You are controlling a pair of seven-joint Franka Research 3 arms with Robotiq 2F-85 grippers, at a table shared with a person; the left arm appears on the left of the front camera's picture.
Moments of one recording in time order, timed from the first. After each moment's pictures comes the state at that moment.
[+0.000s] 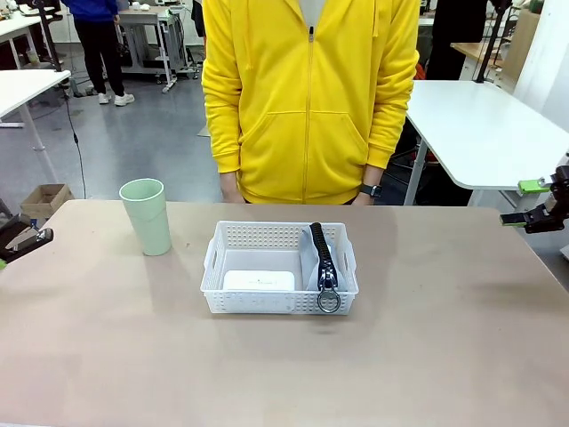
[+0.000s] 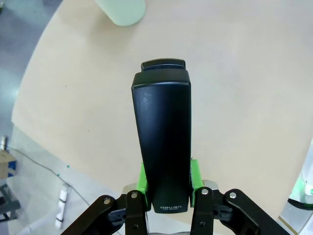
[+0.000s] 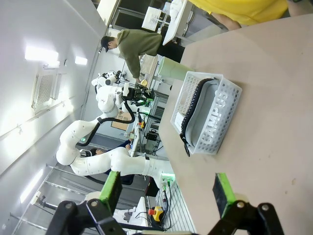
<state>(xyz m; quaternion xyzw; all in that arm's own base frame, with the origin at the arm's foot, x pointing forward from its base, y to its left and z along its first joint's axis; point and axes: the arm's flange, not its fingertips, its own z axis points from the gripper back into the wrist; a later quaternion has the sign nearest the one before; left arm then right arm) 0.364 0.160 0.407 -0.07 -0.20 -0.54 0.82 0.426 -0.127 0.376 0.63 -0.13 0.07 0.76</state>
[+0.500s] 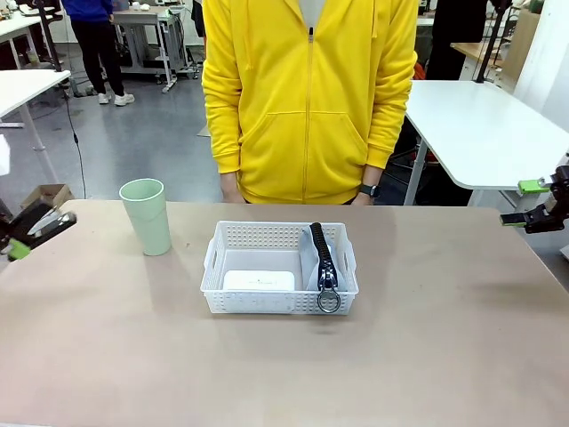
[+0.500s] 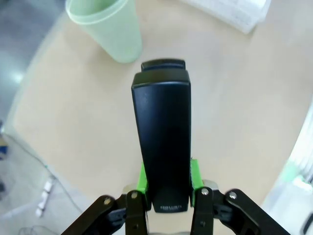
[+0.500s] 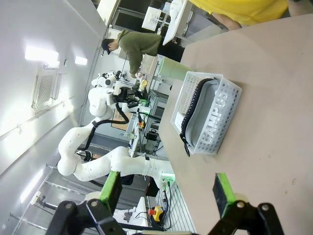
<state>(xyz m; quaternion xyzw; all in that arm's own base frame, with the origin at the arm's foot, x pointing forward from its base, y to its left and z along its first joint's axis) 0.352 0.077 0.460 -0.09 -0.21 -0.46 0.86 0.426 -0.128 0.376 0.63 -0.13 0.07 0.76</state>
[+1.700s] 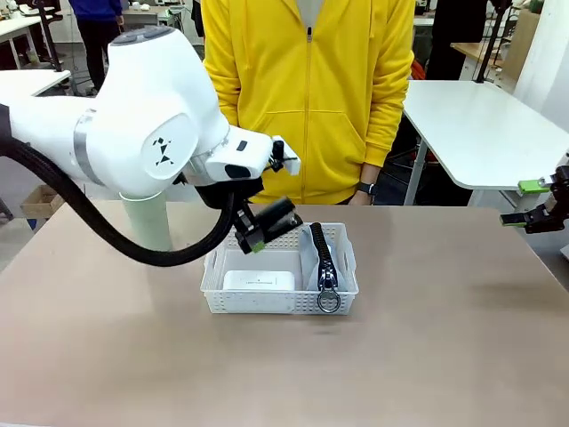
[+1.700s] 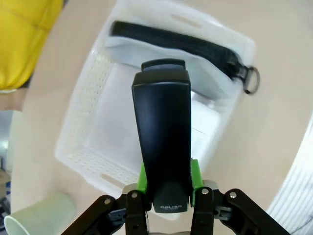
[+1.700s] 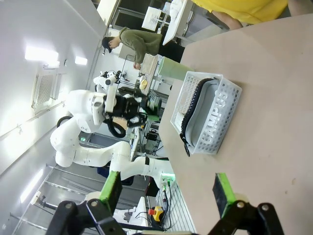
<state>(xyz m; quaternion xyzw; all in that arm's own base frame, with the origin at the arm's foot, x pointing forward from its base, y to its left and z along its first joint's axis) 0.390 -0.299 0.451 -0.06 -0.17 -0.52 0.84 0.426 -0.128 0.376 0.63 -0.13 0.07 0.76</state>
